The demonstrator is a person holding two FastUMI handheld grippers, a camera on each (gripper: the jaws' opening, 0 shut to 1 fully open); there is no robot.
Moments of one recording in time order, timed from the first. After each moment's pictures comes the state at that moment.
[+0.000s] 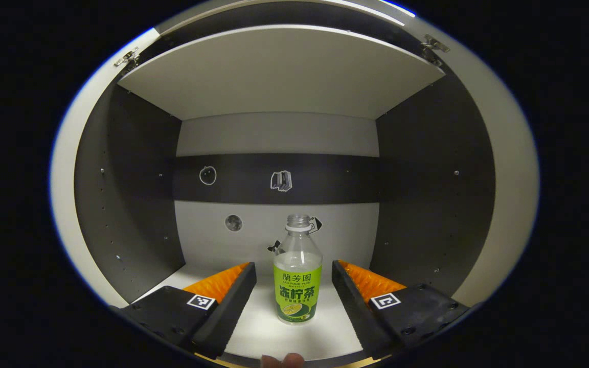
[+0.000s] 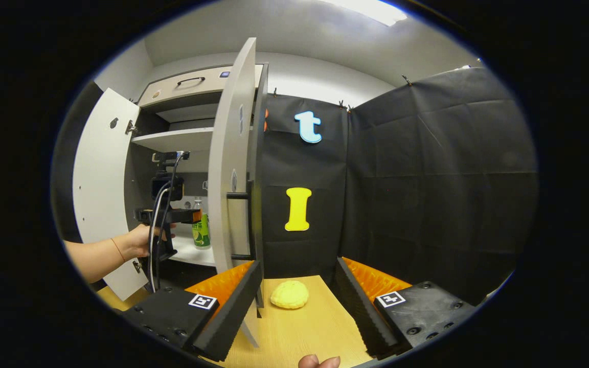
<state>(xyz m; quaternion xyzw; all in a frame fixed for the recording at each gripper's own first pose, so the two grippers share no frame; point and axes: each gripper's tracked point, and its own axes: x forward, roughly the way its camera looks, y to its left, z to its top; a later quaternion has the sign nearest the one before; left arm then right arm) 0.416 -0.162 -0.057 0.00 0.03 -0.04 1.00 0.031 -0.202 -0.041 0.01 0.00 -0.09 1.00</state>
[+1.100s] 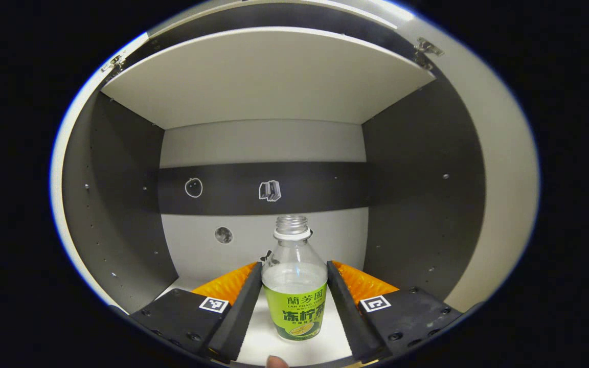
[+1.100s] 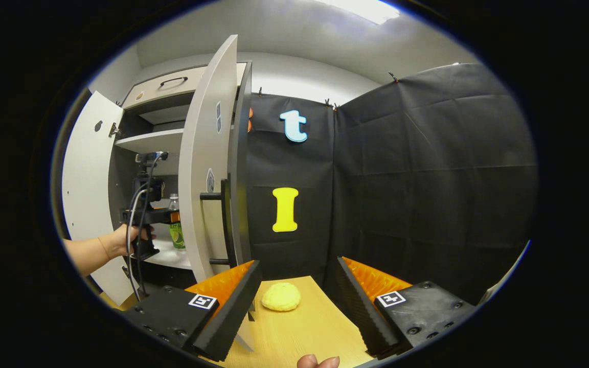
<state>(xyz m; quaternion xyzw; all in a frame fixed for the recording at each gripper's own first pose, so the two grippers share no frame) 0.388 -0.158 -0.031 0.02 0.01 -0.10 0.99 0.036 -0.208 -0.036 0.03 -0.01 -0.12 0.99</state>
